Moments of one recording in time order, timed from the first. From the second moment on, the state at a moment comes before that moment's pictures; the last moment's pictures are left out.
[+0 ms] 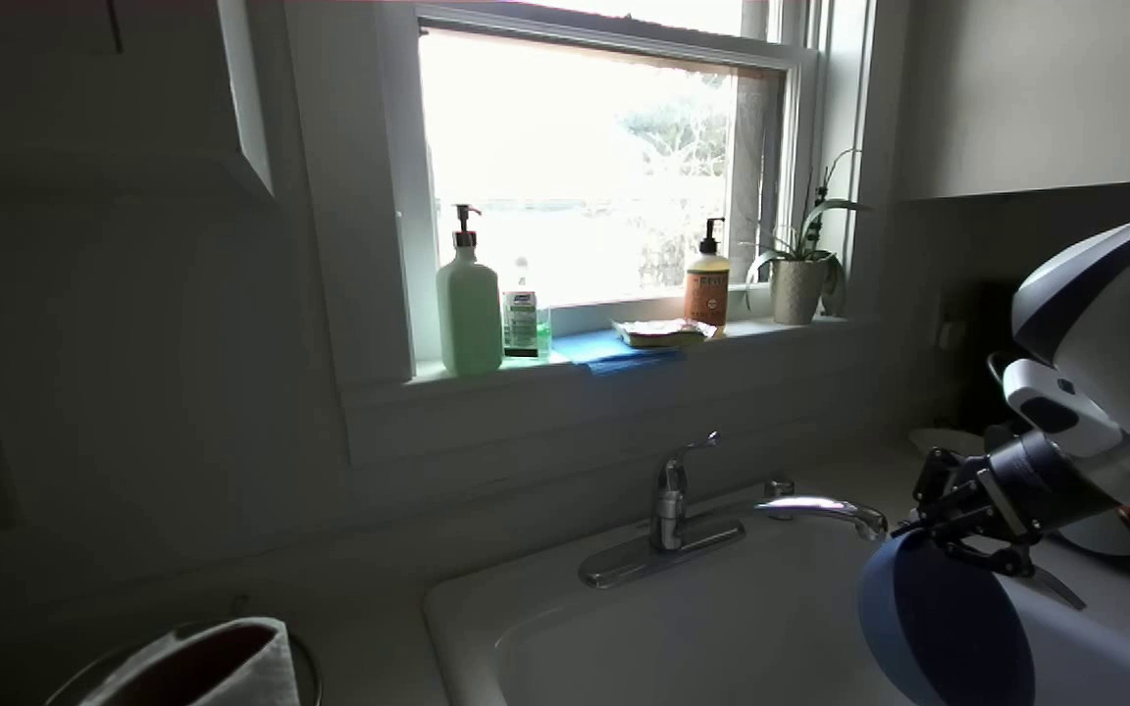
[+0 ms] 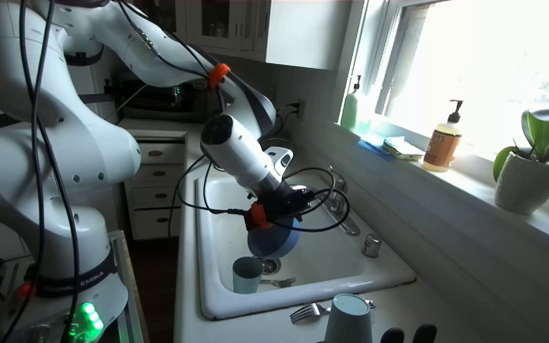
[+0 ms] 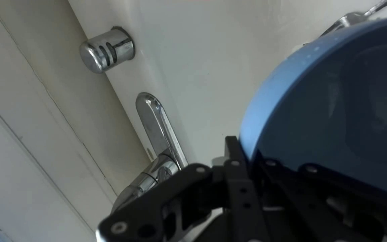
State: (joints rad) arm -1.46 -0.82 1.47 -2.75 2.15 2.47 -2.70
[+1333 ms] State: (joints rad) arm -1.45 -0.90 1.47 -2.74 2.05 2.37 -2.71
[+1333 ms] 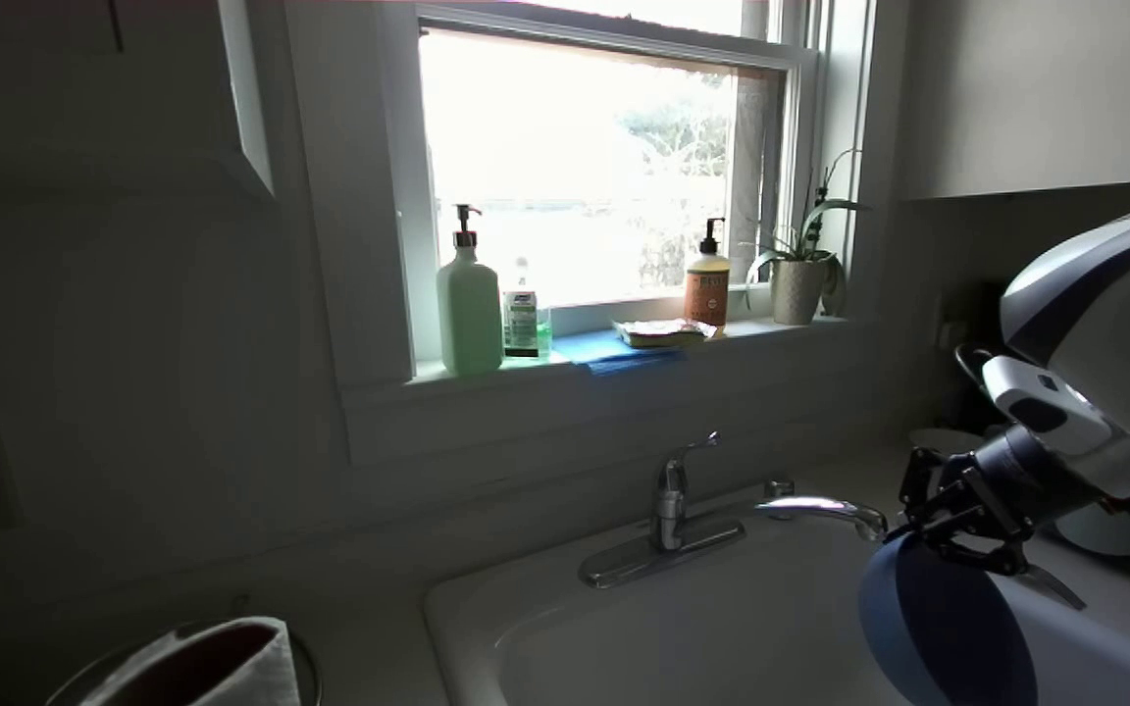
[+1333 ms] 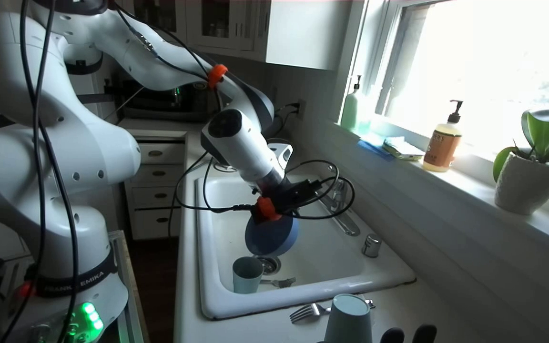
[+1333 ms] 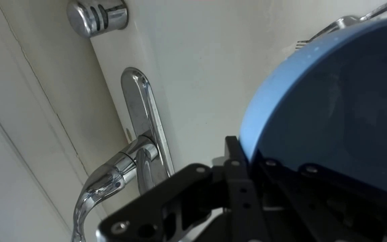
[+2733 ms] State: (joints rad) arm -1.54 -0.82 1.45 -2.71 1.81 2.36 -2.57
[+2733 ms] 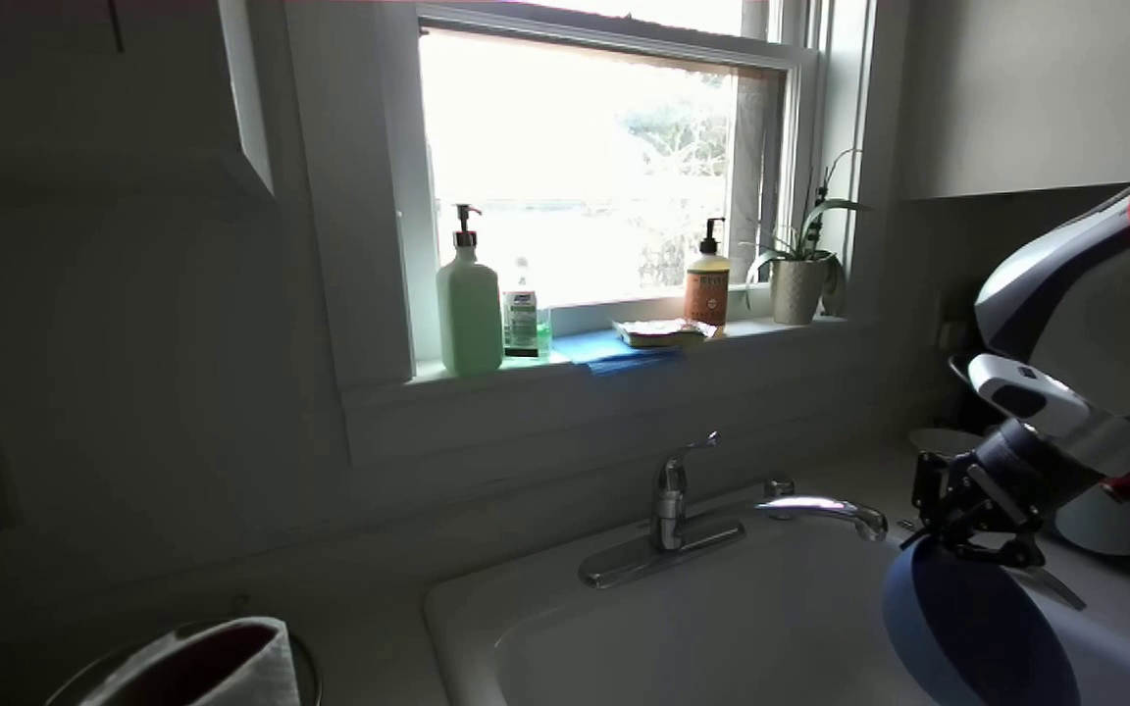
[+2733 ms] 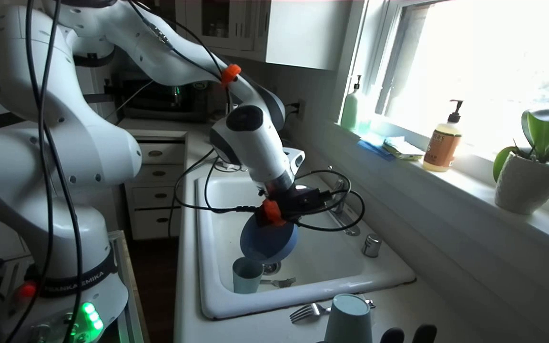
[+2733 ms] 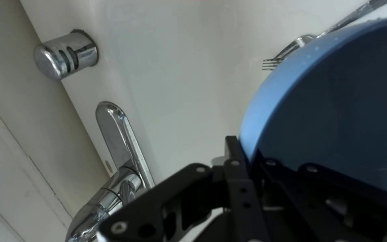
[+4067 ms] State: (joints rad) arm -1.65 -0.37 1.35 -2.61 1.40 2.31 -2.43
